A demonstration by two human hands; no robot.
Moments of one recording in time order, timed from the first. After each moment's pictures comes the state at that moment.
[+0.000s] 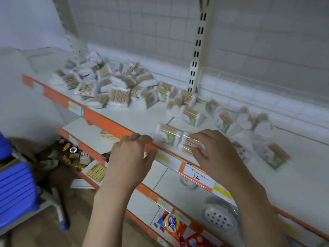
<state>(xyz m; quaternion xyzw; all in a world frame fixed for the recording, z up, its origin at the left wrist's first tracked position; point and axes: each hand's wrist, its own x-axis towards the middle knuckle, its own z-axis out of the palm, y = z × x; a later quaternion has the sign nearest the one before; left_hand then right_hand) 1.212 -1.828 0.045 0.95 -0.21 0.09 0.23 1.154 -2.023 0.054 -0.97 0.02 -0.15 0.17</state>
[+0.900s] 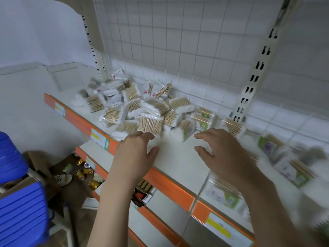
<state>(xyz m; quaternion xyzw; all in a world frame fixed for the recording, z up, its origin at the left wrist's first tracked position) 1.384 -1.779 0.047 0.95 -0.18 0.11 0.24 1.330 -1.982 0.058 -0.98 -0.02 -0.15 0.15</state>
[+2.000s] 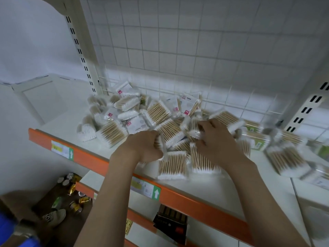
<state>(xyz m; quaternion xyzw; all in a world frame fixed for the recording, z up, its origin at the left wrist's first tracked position) 1.621 -1.687 0.053 0.93 -0.31 -0.17 0.10 1.515 -1.867 0.047 -0.97 0.14 -0.13 0.11</state>
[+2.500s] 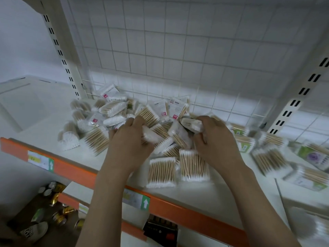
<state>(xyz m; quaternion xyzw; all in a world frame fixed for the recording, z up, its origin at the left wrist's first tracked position) 1.612 -1.689 0.059 0.91 -0.32 0.13 0.24 1.504 -1.870 0.065 -0.94 0.15 -0.27 0.13</state>
